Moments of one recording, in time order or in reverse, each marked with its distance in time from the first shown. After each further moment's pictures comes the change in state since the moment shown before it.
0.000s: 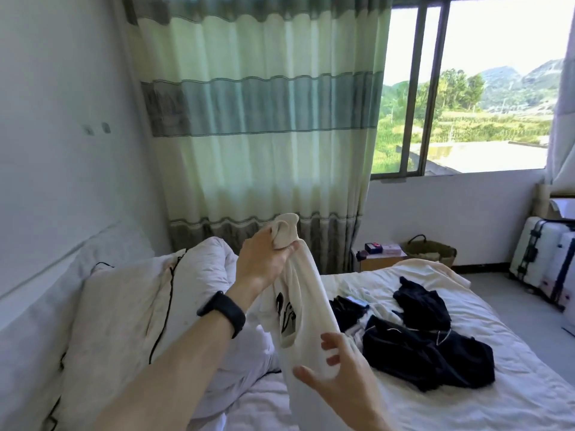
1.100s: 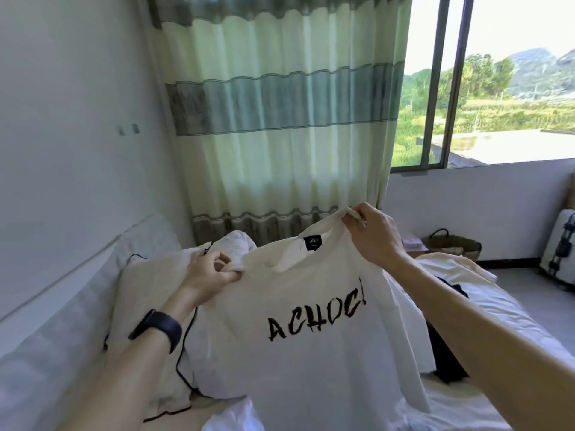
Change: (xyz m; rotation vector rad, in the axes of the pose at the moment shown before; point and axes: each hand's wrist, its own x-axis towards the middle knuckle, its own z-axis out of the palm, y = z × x) left_hand -0.039 -0.108 -0.124 0.043 -0.202 -0.242; right_hand 0.128 -0.112 -0.092 -0.053 0.318 -0.274
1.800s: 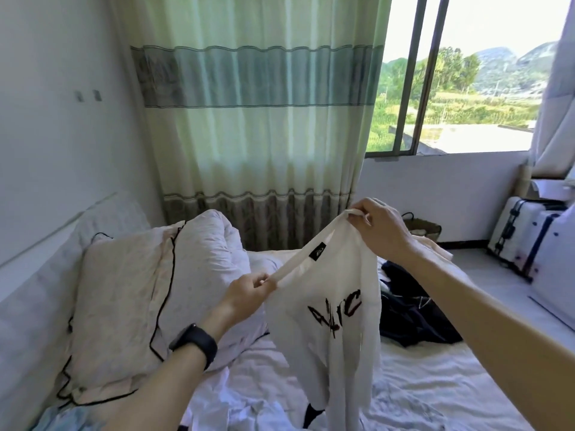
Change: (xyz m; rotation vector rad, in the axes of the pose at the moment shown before) left_hand -0.046 0.000 0.113 -0.097 -0.254 0.117; right_hand -0.038 0.023 -0.044 -0.147 -0.087 -0.140
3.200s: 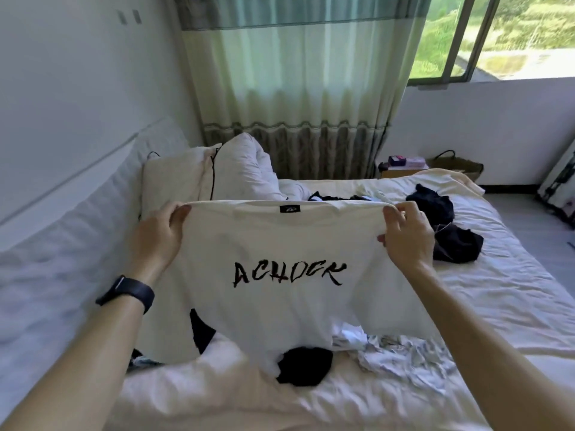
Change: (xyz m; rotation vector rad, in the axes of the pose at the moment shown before) left_hand -0.241 -0.055 -0.071 0.488 0.675 0.009; right_hand -0.248 0.006 0.001 0.234 0.114 0.471
